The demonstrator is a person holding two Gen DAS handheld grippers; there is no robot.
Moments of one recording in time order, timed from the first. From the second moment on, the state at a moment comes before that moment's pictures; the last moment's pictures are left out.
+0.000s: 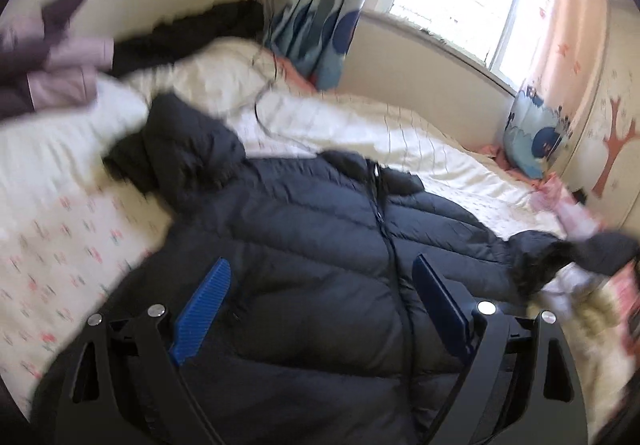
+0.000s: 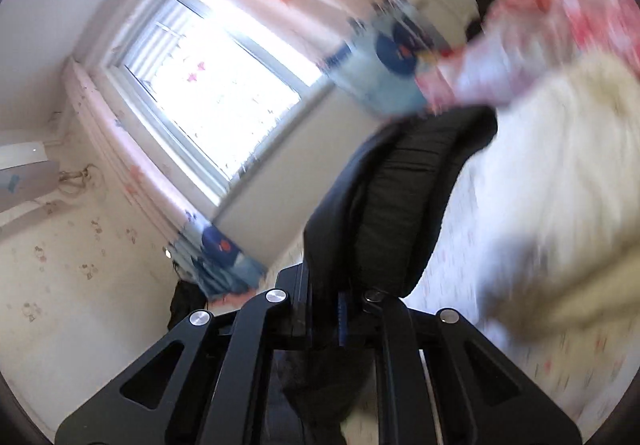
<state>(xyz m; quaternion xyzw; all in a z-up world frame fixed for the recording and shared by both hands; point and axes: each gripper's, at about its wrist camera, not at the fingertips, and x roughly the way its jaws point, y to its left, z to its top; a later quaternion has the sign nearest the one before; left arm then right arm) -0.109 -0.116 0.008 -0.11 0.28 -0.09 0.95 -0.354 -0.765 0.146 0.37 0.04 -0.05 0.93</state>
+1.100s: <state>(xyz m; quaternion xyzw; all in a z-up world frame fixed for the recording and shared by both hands) -0.107 -0.073 0.026 -0.09 0.29 0.01 0.95 -0.025 -0.355 0.208 0.23 0.19 0.24 0.92</state>
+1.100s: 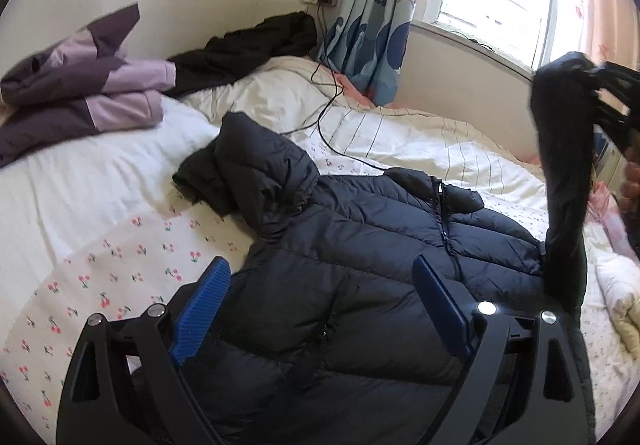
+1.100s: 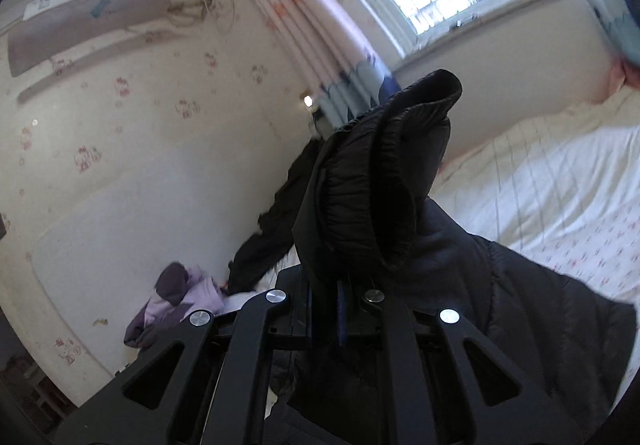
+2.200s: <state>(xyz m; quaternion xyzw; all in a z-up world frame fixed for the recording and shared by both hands) -0.109 -0.070 0.027 -0.09 0.29 0.01 0.95 0.079 -0.179 -0.060 0.12 0.50 0.25 0.82</state>
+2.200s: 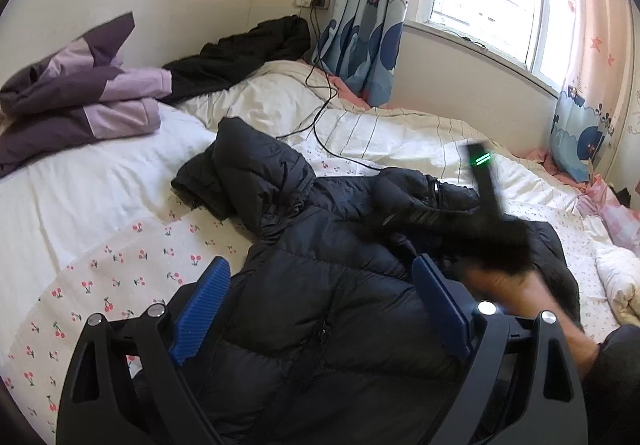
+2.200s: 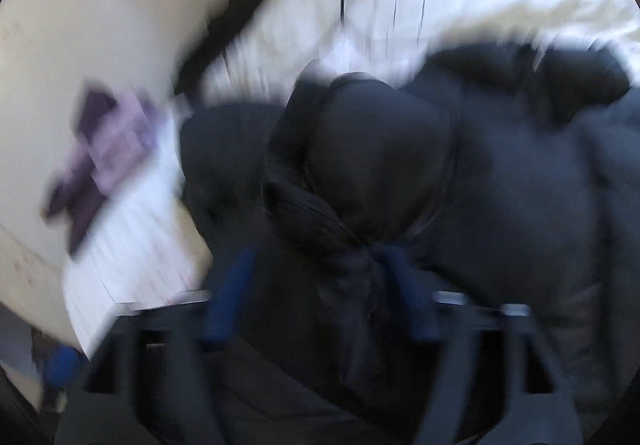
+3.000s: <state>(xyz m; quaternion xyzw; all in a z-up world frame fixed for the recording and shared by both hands) -0.095 -0.021 0.027 -0.07 0.30 0.04 0.95 0.046 -0.242 -0.007 0.19 0.43 0.27 0.84</state>
